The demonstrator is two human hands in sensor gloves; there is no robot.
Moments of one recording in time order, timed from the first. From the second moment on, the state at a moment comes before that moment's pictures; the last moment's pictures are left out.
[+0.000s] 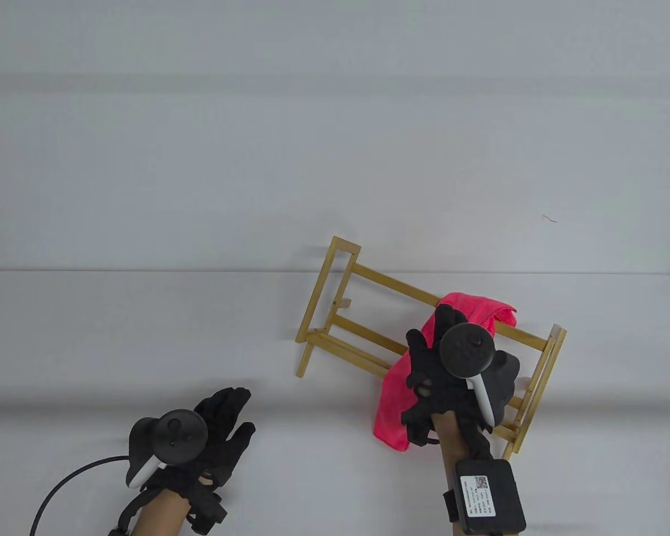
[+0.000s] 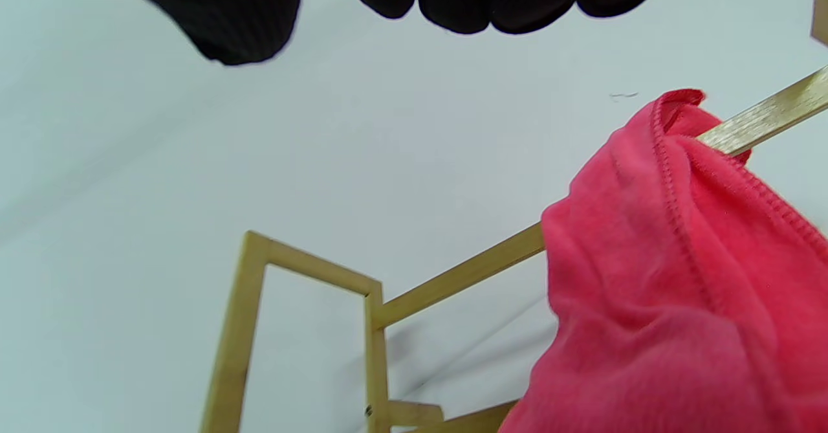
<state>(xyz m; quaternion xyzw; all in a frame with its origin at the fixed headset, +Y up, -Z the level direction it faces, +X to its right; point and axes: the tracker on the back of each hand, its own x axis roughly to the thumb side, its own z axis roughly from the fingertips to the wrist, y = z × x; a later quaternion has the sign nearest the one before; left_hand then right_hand) -0.239 -0.698 -0.343 0.02 -0.19 0.29 0.94 0.140 -0.597 -0.388 -0.09 -0.13 0.94 0.32</state>
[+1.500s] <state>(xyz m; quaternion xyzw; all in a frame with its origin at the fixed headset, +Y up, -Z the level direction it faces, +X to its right) -0.225 -0.732 -0.351 -0.07 -0.20 0.29 0.93 0.049 -0.734 -0.337 0.13 0.05 0.95 0.28</state>
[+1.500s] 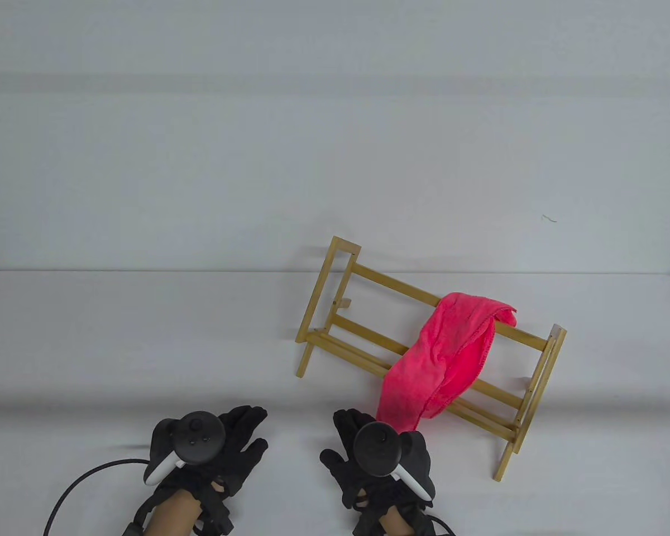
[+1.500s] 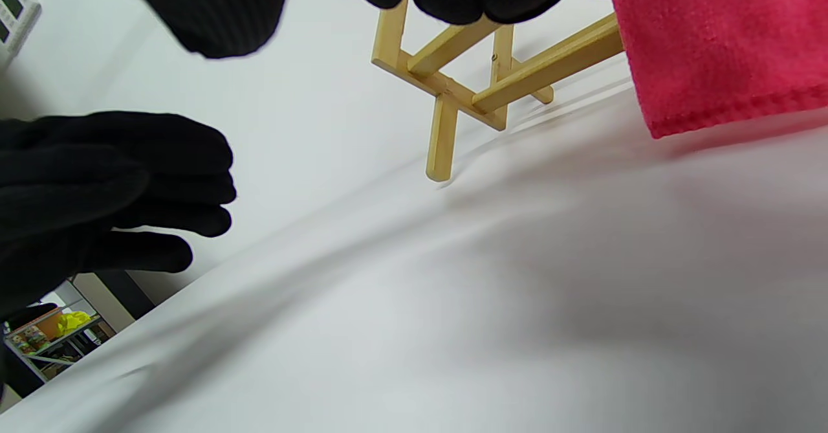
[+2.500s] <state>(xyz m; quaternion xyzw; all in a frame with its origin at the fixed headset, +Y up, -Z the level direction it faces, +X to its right) -0.230 -0.730 -0.351 -0.07 -0.19 0.29 0.93 0.046 -0.733 -0.334 0.13 0.05 0.96 0.26</state>
